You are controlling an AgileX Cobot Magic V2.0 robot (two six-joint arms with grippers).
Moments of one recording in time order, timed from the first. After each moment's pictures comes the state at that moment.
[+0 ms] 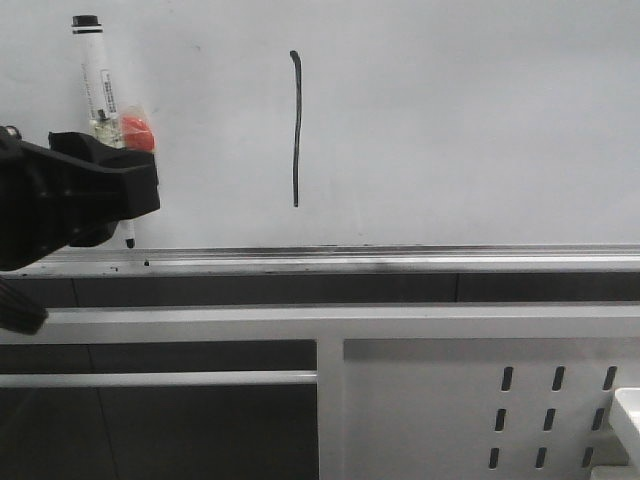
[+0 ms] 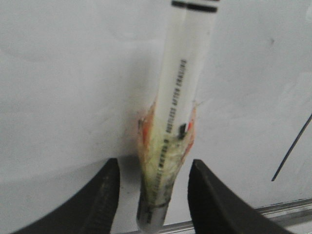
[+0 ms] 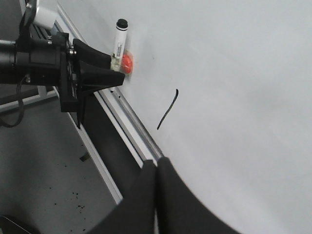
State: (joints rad) left arm -0.87 1.57 -0.29 -0.54 -1.14 -0.03; right arm 0.73 0.84 -1.01 0.04 0.73 -0.37
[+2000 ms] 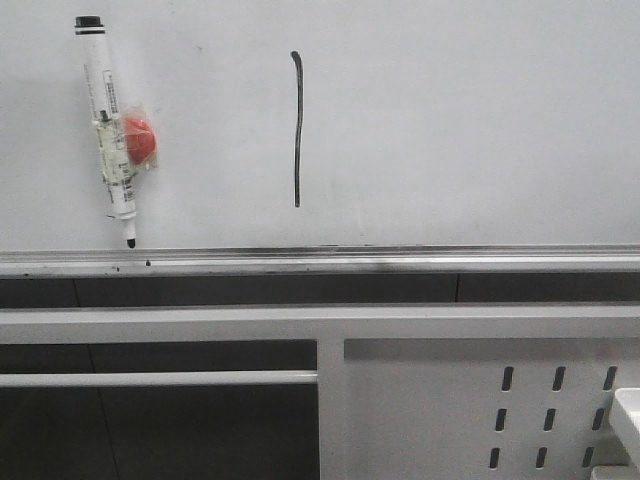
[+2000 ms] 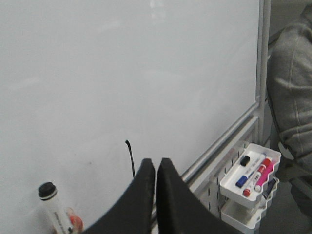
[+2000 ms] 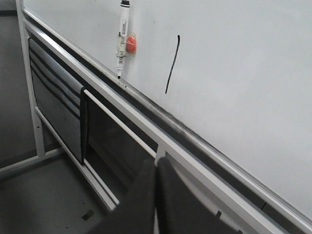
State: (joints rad) left arm -0.87 0.53 -0.44 0.12 0.02 0.01; right arm 0.73 -0.01 -0.30 0.03 0.56 -0.24
